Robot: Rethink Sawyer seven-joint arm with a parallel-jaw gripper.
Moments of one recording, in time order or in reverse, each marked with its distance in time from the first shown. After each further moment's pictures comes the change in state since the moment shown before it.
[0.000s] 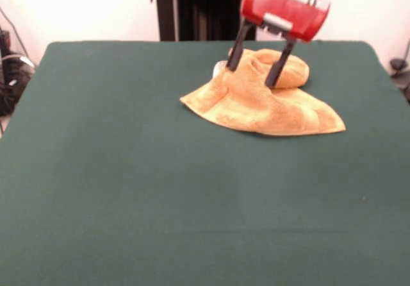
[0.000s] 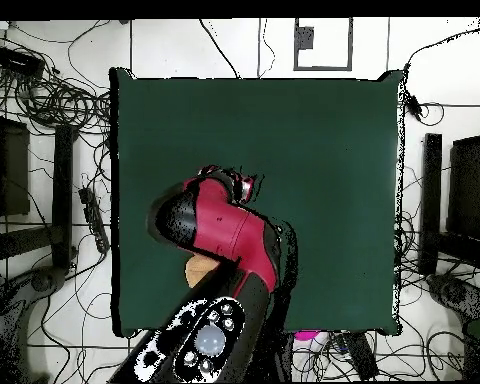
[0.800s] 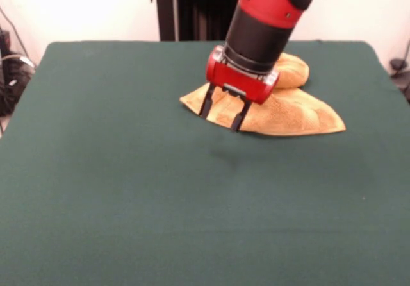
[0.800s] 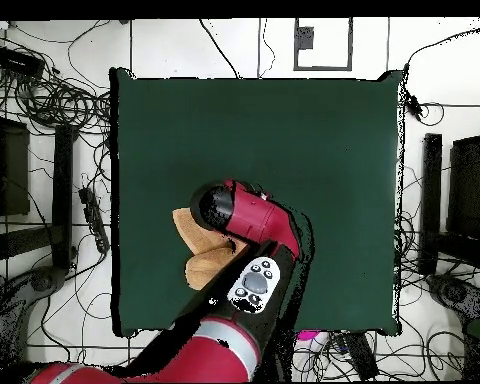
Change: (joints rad) arm -0.125 0.164 0.091 -0.036 0.025 0.126 0.000
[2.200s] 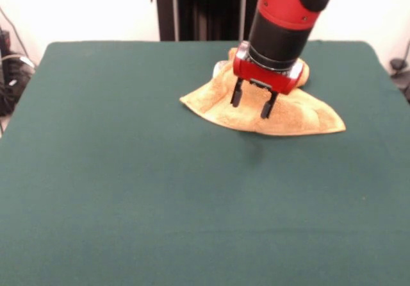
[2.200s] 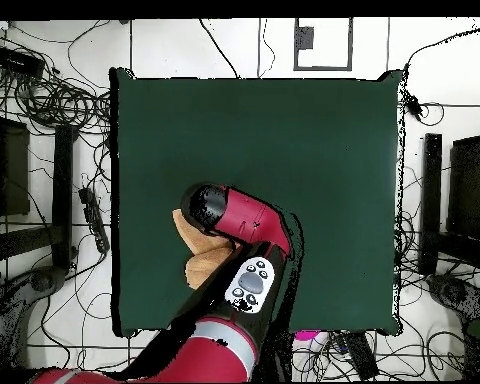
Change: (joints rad) arm 0.005 -0.027 0.052 0.018 0.038 0.177 0.001
